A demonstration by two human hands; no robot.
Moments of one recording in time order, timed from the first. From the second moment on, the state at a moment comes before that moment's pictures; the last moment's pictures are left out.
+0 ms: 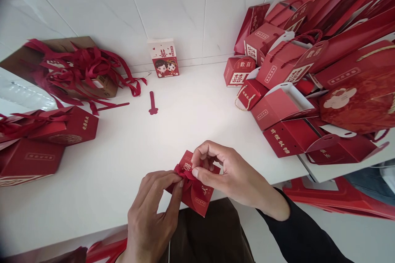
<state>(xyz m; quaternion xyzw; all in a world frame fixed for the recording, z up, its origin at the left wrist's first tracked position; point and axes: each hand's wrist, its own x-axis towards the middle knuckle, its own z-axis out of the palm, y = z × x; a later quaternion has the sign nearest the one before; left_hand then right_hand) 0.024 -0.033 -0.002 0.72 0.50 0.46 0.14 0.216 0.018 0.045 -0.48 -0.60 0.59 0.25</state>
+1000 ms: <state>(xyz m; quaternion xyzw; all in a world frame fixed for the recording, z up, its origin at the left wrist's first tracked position) 0.035 -0.032 0.001 0.69 0.53 0.48 0.15 0.214 0.022 0.049 -0.47 -0.59 0.62 0.22</state>
